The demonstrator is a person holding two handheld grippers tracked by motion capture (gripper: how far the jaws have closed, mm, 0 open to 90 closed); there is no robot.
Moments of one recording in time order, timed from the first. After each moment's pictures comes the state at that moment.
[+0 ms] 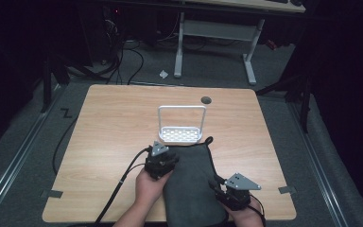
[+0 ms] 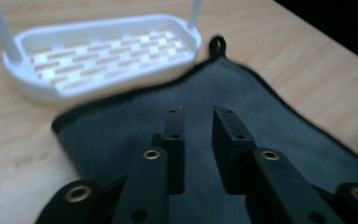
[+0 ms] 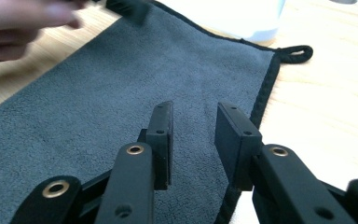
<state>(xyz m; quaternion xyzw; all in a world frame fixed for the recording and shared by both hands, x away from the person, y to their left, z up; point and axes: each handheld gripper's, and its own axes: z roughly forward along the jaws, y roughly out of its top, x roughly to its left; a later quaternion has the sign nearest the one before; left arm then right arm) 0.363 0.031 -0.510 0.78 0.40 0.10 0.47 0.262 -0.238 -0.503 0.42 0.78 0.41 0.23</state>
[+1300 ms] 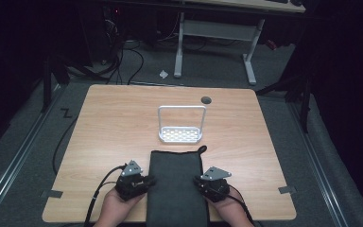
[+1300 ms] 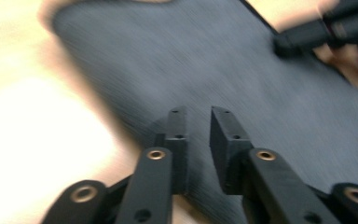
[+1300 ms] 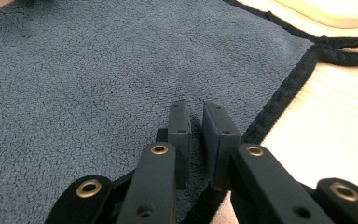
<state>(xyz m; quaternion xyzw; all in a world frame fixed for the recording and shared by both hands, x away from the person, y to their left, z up) 0.332 0.113 -0.518 0.81 0.38 0.05 0.45 0.299 -0.193 -0.527 0.38 0.84 0.35 0.18</state>
